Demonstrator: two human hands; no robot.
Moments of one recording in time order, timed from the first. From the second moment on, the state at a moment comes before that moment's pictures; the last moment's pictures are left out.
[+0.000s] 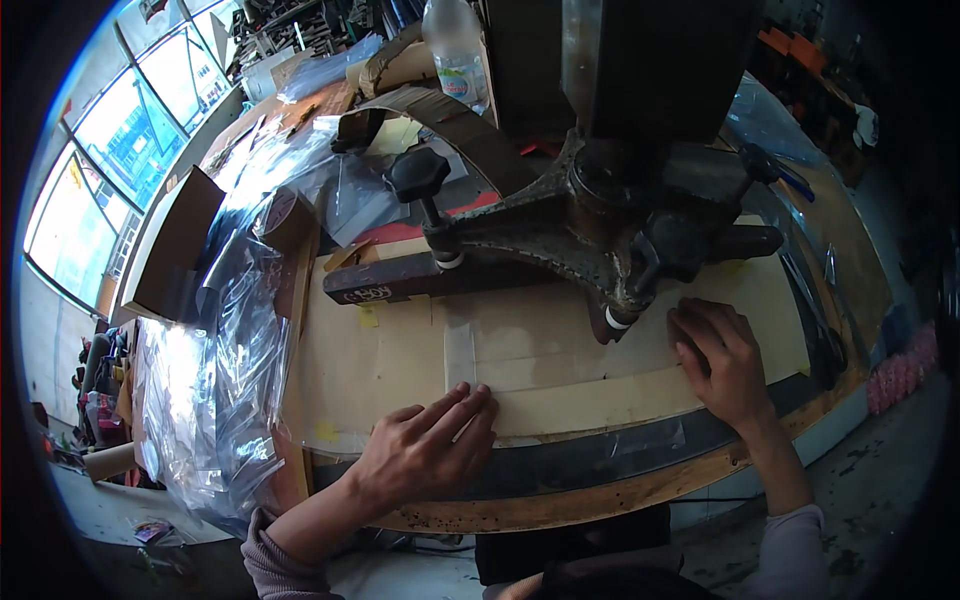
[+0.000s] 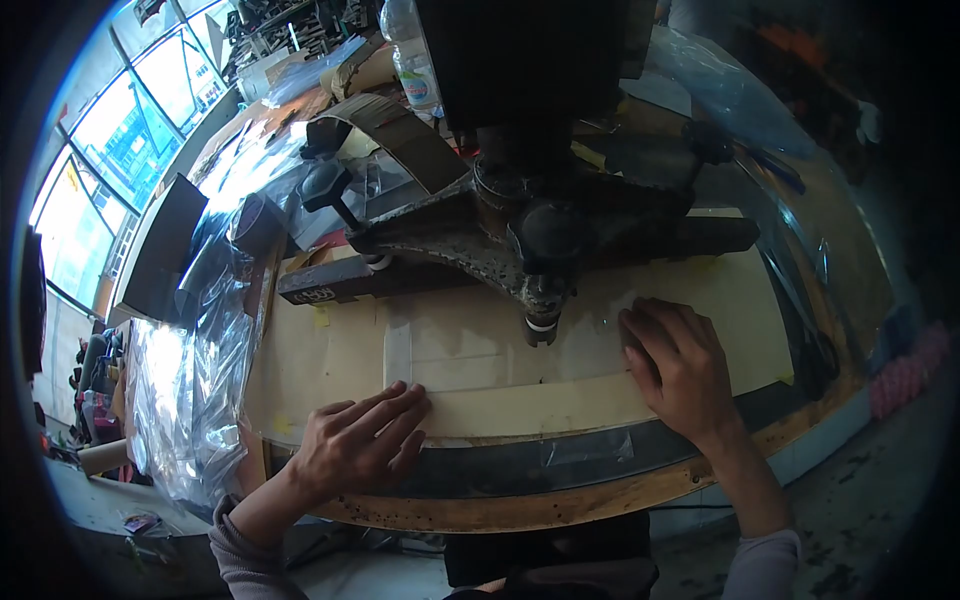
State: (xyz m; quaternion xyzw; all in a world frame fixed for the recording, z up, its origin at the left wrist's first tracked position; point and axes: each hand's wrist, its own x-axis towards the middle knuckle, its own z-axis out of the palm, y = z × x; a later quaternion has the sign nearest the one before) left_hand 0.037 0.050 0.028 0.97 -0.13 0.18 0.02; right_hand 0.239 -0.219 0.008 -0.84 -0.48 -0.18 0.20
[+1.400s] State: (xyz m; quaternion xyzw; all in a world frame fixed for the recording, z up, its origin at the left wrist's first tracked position) left_hand 0.040 0.058 0.030 0.97 -0.12 0.19 0.11; right_hand 0.237 -0.220 0.007 -0.83 -0.48 -0.19 0.21
